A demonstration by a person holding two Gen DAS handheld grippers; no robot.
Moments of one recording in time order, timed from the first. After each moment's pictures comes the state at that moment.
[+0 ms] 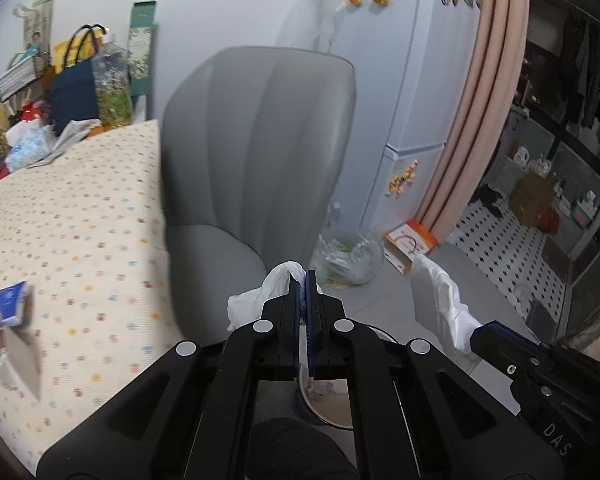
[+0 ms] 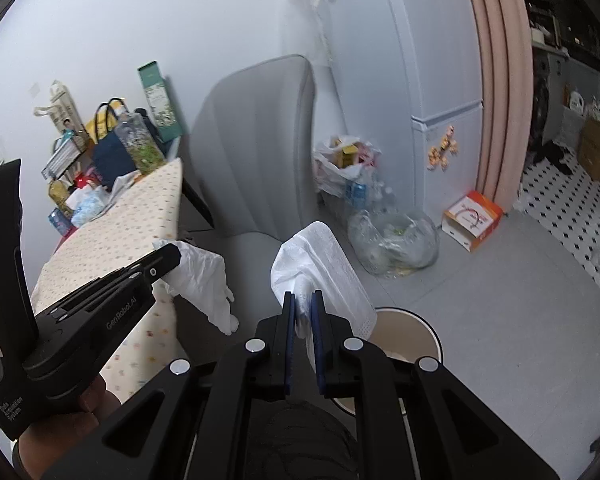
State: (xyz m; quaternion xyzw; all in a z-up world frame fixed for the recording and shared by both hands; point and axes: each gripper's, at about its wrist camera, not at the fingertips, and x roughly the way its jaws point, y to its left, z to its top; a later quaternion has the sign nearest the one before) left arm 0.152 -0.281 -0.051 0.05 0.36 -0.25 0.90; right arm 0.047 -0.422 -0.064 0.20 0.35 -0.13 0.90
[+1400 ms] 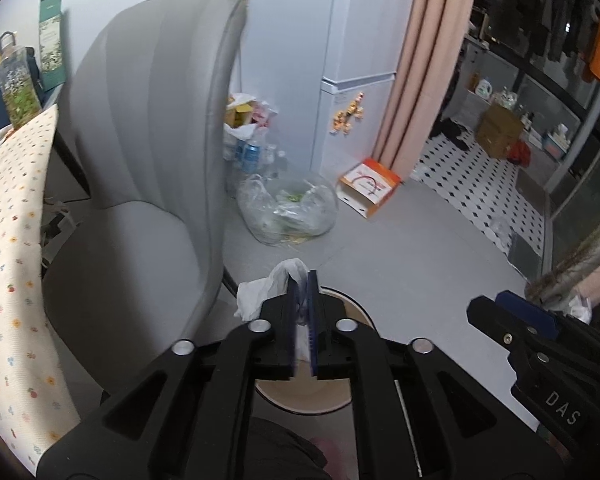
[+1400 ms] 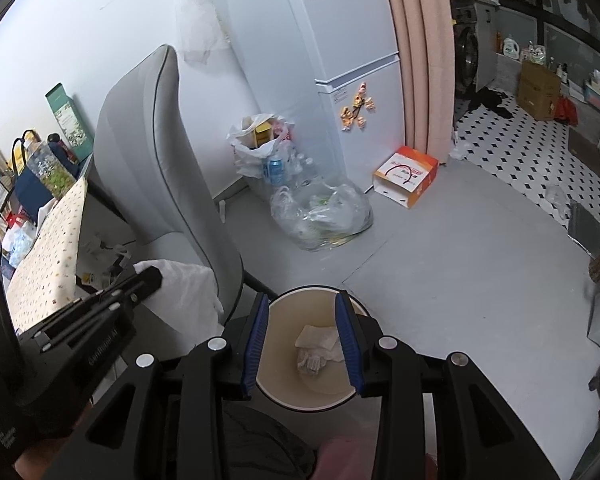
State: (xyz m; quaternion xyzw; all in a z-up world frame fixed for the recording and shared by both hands) left arm 0.144 -0.385 -0.107 0.11 0.42 -0.33 0.84; right arm 0.020 -0.515 -0.122 0.26 0.38 -0.24 0.85
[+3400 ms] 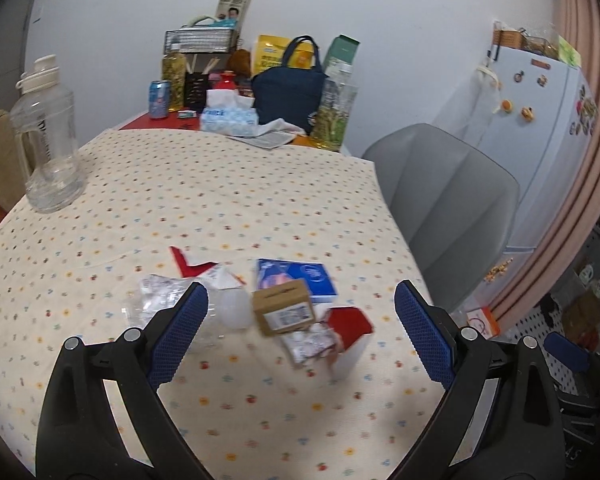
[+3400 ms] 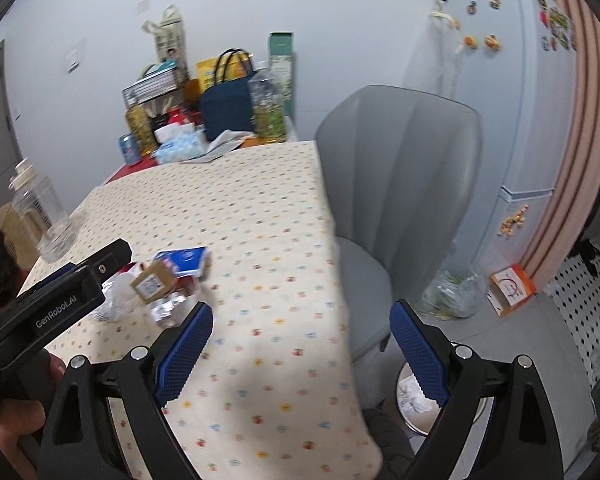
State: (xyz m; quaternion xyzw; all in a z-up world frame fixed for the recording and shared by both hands) left arm 0.135 0.022 -0.012 -0.09 0.31 -0.05 0.95; right arm 0.089 -0.187 -0.010 0.05 0.35 -0.03 0.94
